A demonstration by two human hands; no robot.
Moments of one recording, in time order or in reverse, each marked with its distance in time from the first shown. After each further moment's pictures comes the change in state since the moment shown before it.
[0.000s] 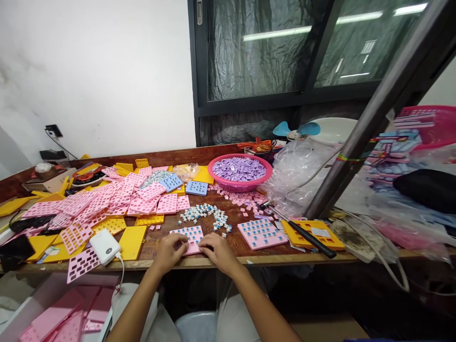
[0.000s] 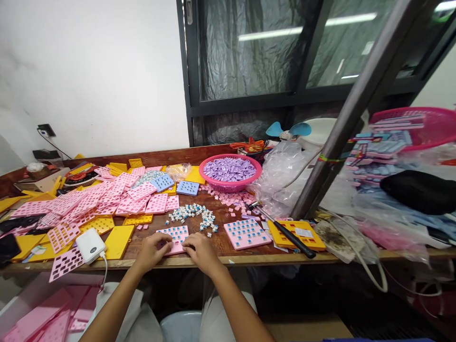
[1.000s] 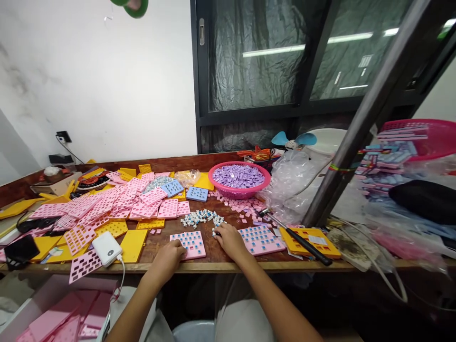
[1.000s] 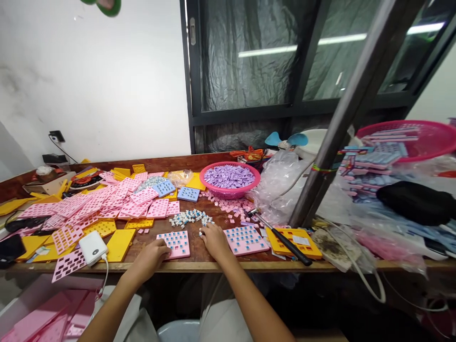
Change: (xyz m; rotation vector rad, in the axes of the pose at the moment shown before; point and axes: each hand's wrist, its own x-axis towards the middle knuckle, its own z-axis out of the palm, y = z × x) left_hand -0.004 0.041 -0.018 0.423 -0.327 0.020; right_hand 0.020 0.047 -0.042 -0.560 -0.003 0.201
